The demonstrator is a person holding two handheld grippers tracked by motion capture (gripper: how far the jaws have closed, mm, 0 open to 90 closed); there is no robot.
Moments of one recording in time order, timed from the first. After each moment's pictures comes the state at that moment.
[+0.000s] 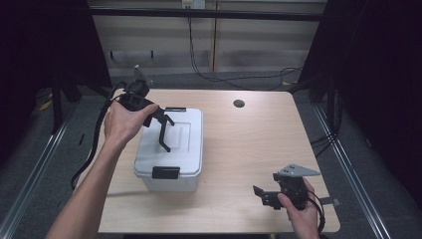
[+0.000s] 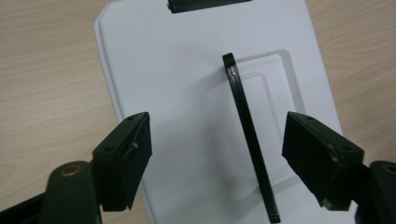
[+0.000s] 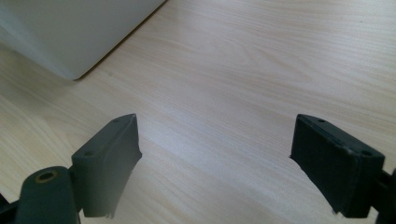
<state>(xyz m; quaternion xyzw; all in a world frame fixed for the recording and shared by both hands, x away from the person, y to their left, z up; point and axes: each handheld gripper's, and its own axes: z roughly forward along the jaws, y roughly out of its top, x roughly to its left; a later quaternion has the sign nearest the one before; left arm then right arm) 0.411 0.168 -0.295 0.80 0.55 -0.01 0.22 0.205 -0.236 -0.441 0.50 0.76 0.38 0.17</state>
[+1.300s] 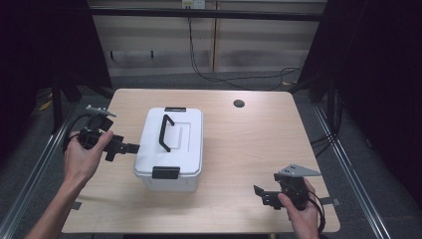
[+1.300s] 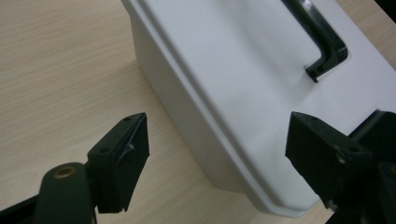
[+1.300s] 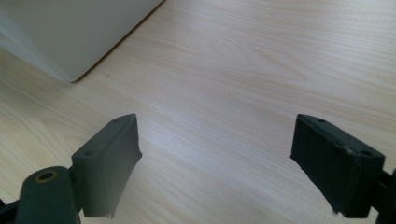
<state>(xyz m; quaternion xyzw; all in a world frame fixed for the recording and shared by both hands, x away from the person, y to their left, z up) 0.340 0.260 -0.344 0.84 0.44 0.02 0.33 0.204 -0.237 -0.441 0.51 0.75 0.38 0.17</state>
